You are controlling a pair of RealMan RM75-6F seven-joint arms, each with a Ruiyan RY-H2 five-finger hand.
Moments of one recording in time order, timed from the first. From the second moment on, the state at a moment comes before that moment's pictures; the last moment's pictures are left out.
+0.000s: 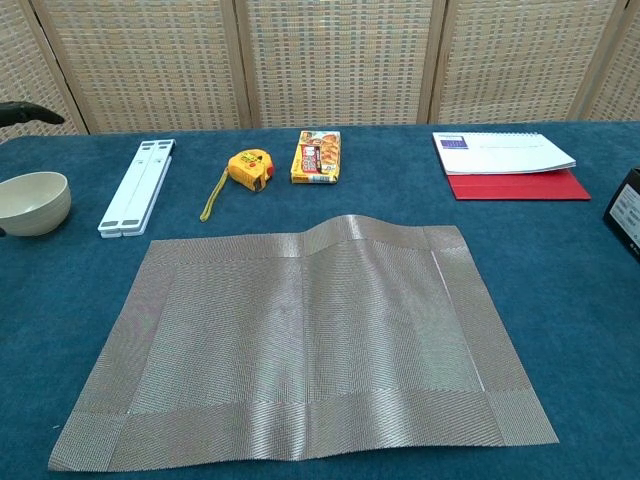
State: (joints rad) left arm -0.54 -1.18 -0.04 -1.57 1.23 1.09 0.18; right arm 0.22 -1.29 0.03 -1.32 -1.72 1.61 0.20
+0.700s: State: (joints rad) left arm -0.63 -1.54 -0.15 -0.77 1.10 0.76 -0.12; right arm 0.23 -1.30 0.03 -1.32 -1.71 1.58 0.20
